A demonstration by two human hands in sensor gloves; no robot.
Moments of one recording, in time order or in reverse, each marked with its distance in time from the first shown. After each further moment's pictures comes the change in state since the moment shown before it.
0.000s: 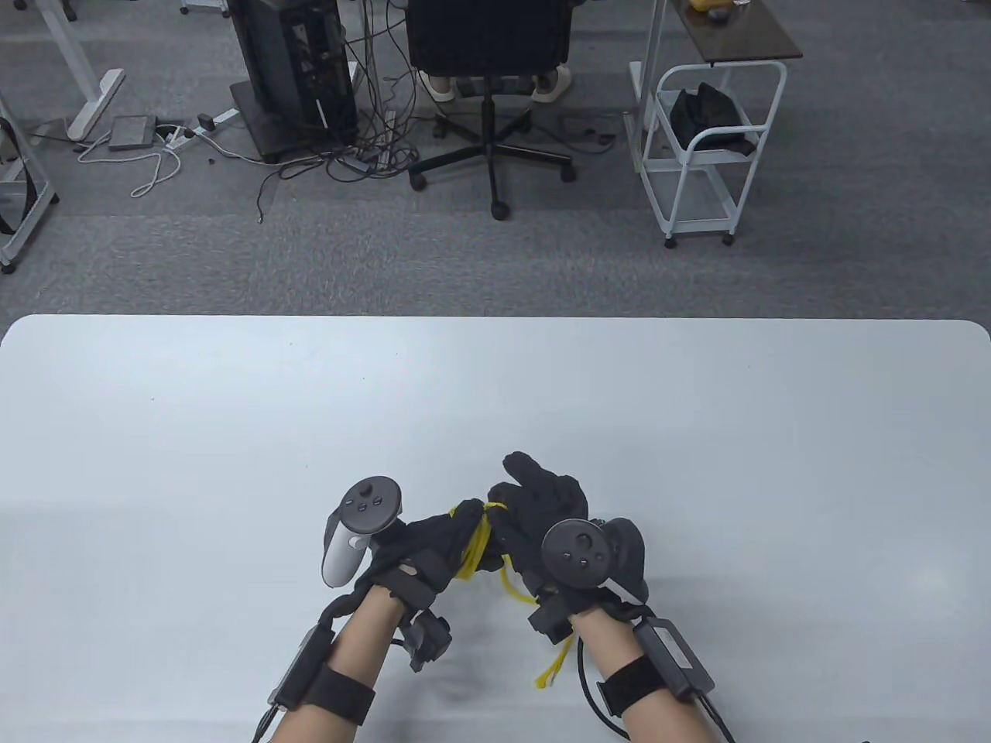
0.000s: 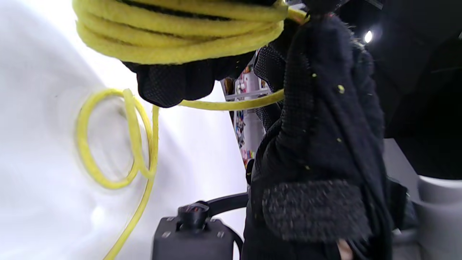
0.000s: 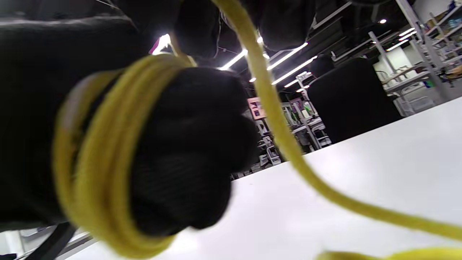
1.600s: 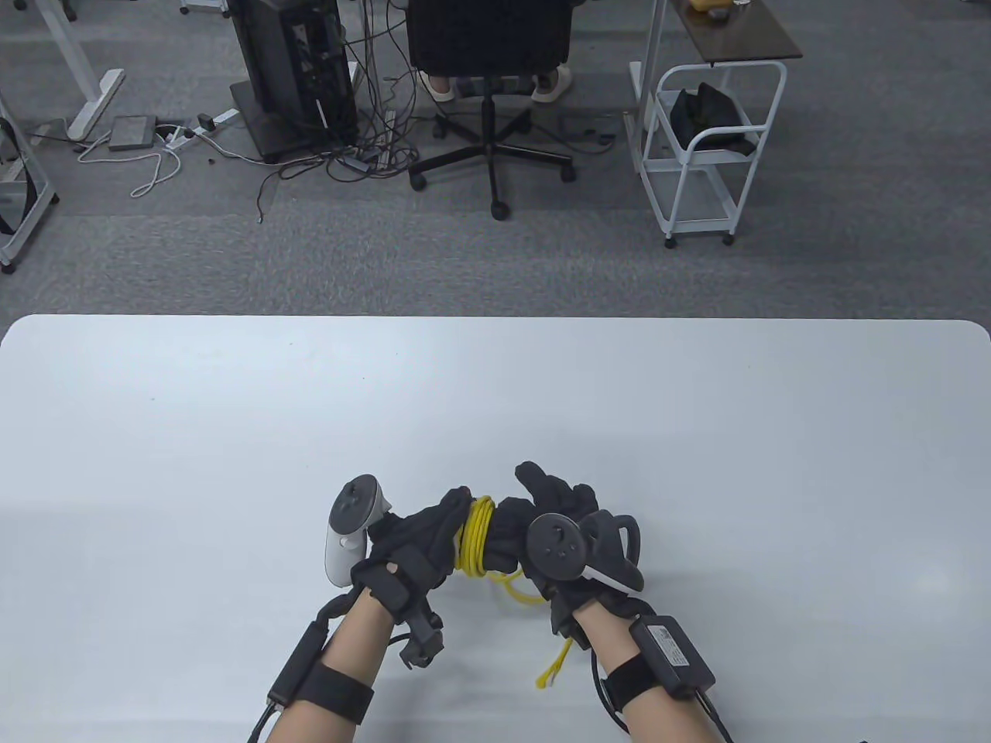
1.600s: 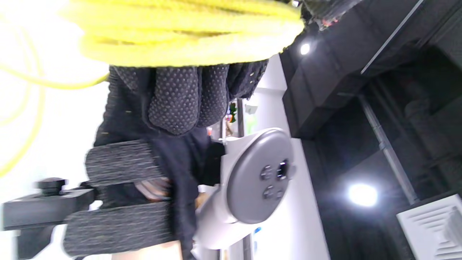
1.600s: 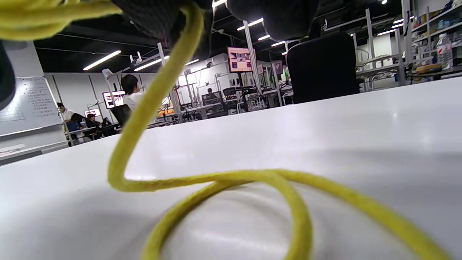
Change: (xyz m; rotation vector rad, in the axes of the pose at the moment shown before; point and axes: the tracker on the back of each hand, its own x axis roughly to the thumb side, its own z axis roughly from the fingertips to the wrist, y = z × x) left_hand 0.011 -0.004 -0.002 -0.130 -0.260 0.246; right_hand -0.028 0.013 -0.001 0.221 0.097 0.255
